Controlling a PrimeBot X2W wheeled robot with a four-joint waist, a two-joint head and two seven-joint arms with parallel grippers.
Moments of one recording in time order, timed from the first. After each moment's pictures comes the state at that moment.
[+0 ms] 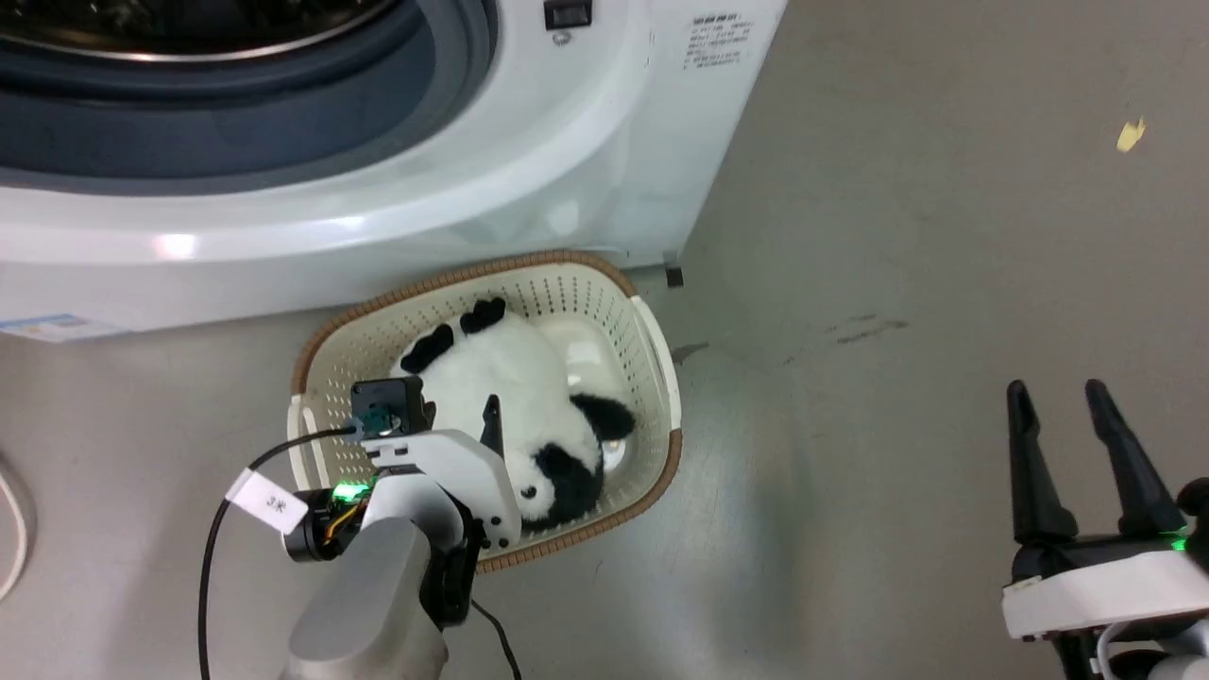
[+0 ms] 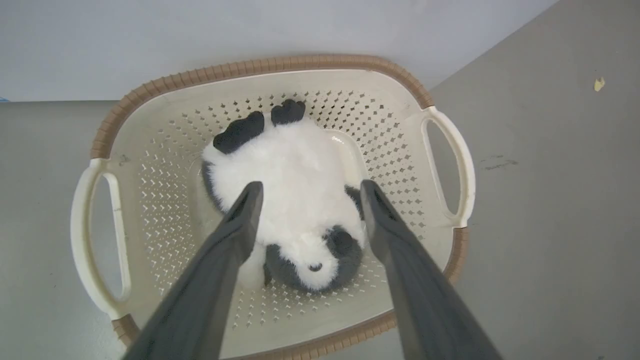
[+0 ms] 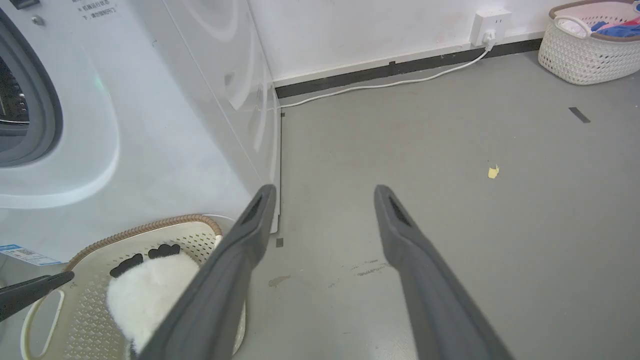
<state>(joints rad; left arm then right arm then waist) -0.51 0.06 -0.29 0.72 -0.43 0.13 -0.01 -0.03 -0.05 -0.11 -0.10 0.22 0.13 -0.11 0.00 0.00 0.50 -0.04</state>
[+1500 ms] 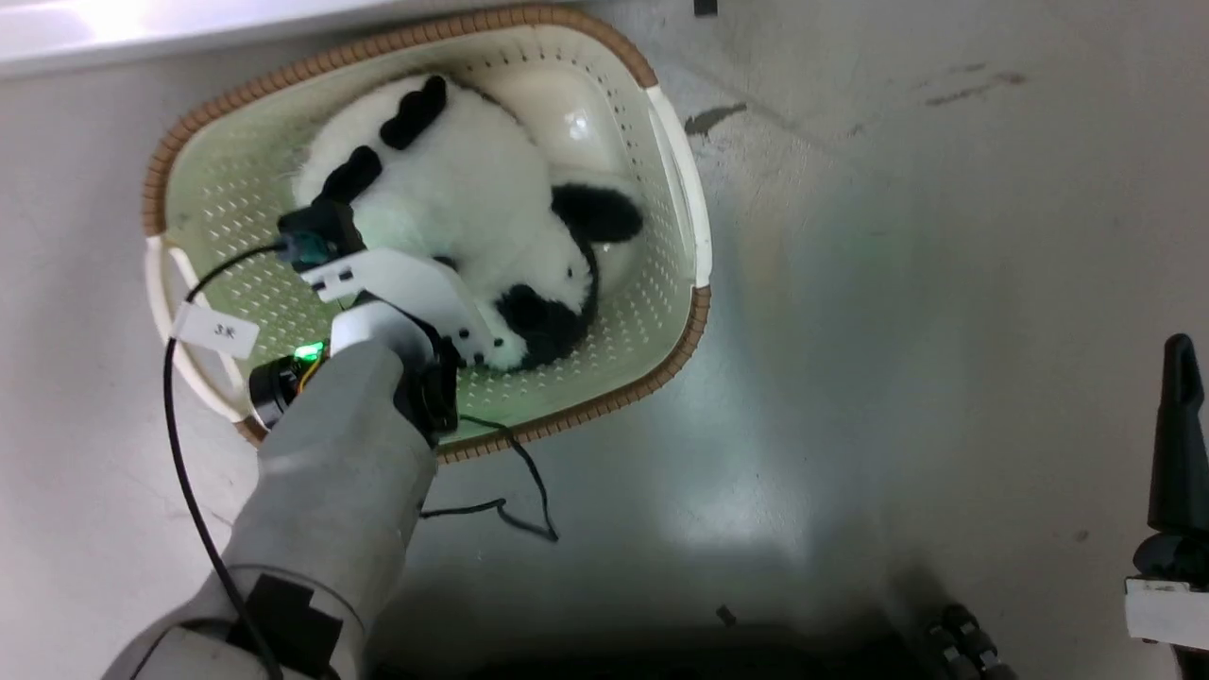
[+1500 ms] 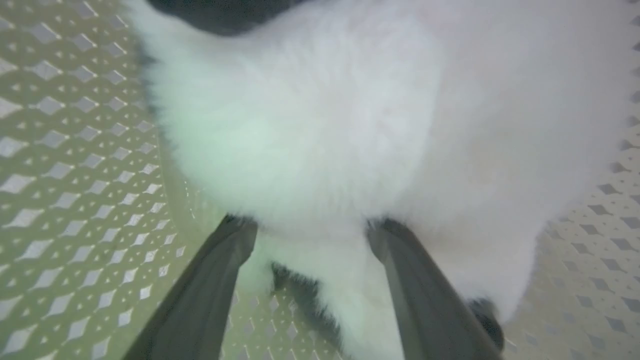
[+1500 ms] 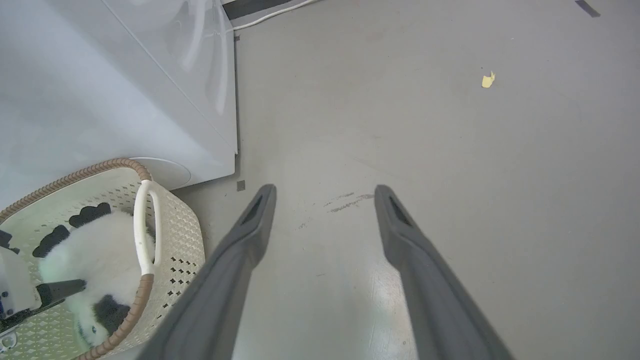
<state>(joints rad) -0.98 0.05 -0.44 1.19 -0.83 0.23 -0.09 0.01 -0.07 -0.23 -0.33 0.37 0.13 -0.14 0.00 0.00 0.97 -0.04</state>
